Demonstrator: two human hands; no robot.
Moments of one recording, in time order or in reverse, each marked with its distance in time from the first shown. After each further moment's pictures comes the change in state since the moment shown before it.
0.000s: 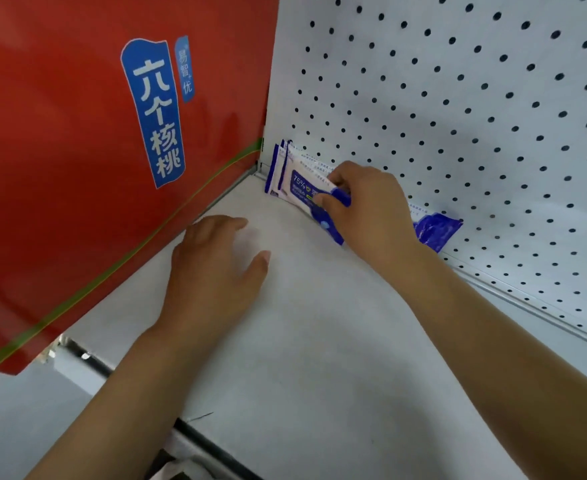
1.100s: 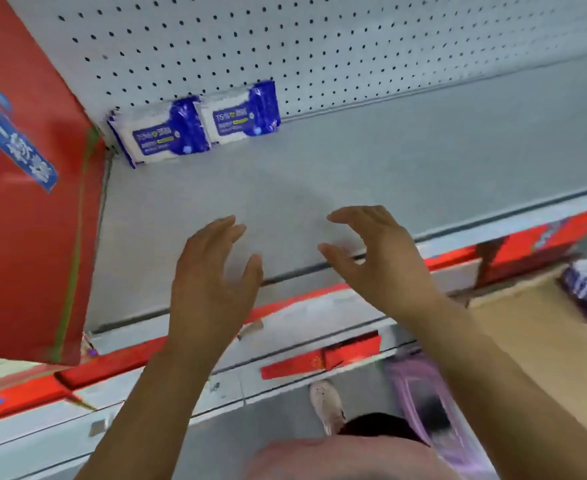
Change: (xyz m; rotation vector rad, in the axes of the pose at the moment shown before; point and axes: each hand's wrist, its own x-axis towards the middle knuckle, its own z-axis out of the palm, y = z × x) left_hand -0.125 -0.022 -0.044 -0.144 -0.292 0.721; right_hand -0.327 -0.087 -0.031 0.035 0.295 0.559
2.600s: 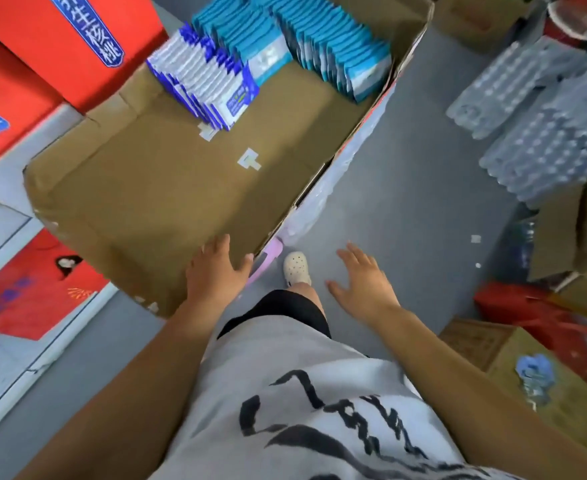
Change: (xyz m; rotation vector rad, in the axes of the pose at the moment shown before) left_hand -0.419 0.402 0.465 0.301 -1.018 0.092; right_hand -0.643 0.416 -0.294 -0.087 -0.335 1.109
